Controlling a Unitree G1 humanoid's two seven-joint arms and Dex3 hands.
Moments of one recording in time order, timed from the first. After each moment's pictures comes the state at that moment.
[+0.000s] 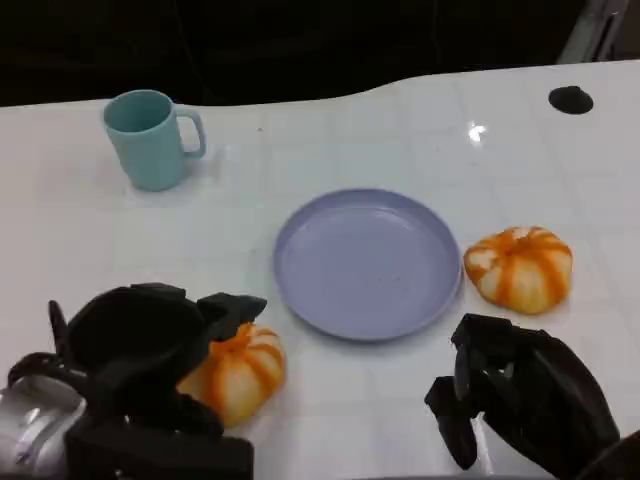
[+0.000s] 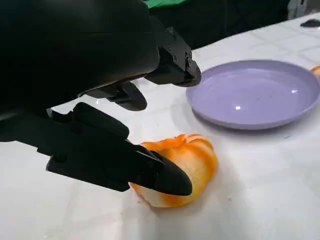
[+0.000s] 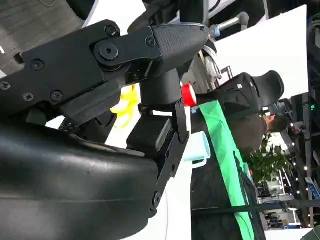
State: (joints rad) left arm -0.04 0.45 -0.22 -0.32 0.88 -0.01 -0.47; right arm 0.10 -0.01 0.05 -0.05 0.42 0.05 0.55
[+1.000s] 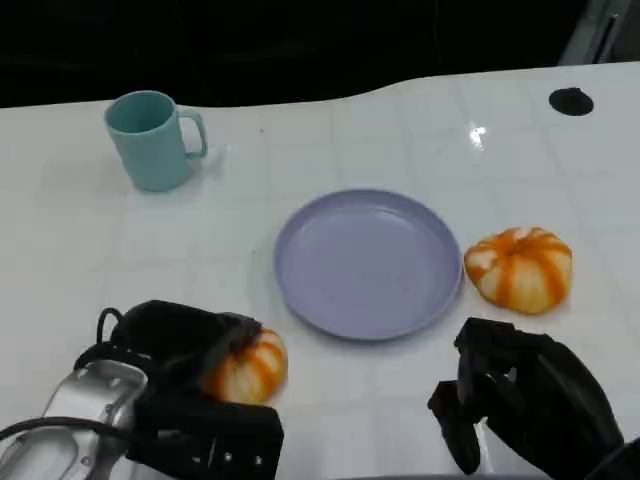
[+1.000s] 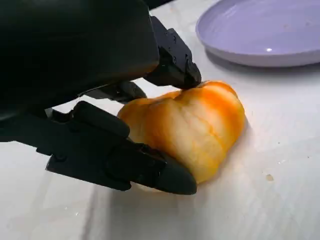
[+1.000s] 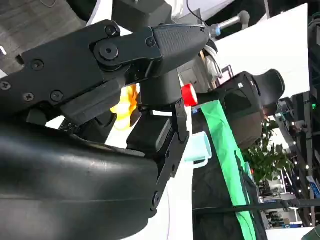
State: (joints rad) left arm -0.27 0.40 -0.45 0.25 0.92 -0.03 -0.18; right arm 0.12 -0.01 0.04 -0.07 0.43 0.07 0.54
